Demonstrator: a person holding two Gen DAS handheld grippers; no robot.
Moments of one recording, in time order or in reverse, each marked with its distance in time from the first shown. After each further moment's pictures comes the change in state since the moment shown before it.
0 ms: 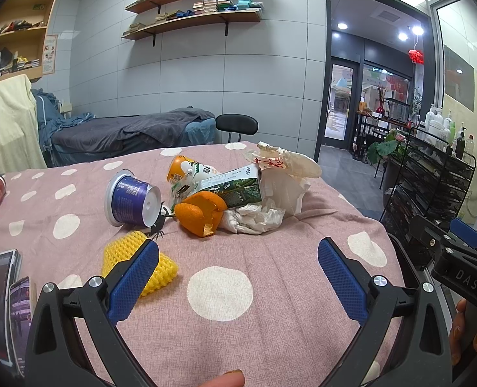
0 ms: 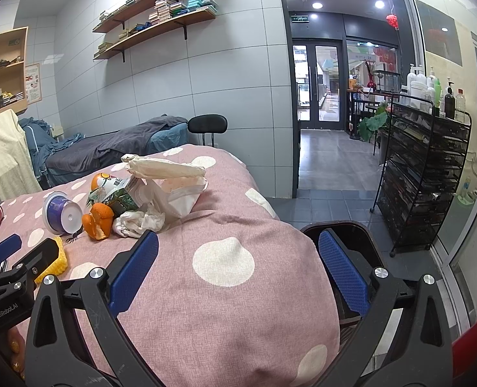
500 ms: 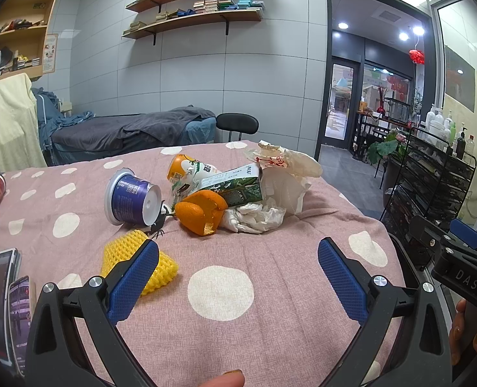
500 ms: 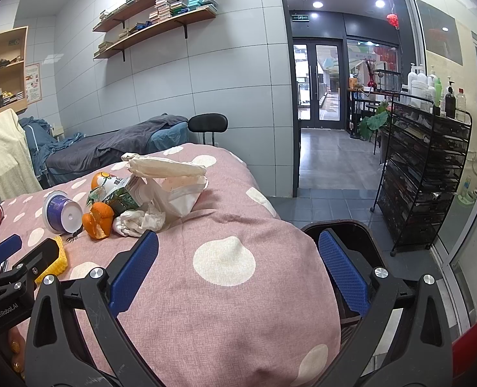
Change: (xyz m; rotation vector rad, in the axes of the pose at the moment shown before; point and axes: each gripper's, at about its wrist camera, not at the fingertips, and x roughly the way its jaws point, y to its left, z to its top) left arm -0.001 -0.002 -0.003 -0.002 0.001 -0.001; right arm 0.001 0.001 -0.001 0.000 0.002 0.001
